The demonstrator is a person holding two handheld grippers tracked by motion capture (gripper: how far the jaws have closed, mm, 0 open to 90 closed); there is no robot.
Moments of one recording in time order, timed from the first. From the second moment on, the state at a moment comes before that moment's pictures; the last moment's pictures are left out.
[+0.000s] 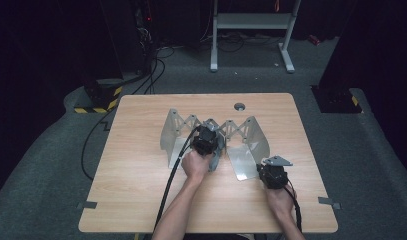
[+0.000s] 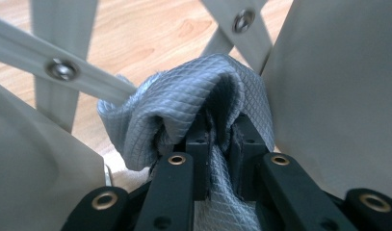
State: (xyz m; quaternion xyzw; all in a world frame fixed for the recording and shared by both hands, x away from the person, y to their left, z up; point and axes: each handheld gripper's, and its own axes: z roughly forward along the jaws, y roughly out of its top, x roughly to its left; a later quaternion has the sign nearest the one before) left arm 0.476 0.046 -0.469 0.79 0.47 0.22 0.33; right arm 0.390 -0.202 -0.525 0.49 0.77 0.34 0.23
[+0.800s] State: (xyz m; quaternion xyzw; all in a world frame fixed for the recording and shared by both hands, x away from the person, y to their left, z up) left arm 0.455 0.042 -0.400 0.79 0.37 0.24 0.43; right arm 0.390 -0.202 -0.525 0.49 0.77 0.34 0.23
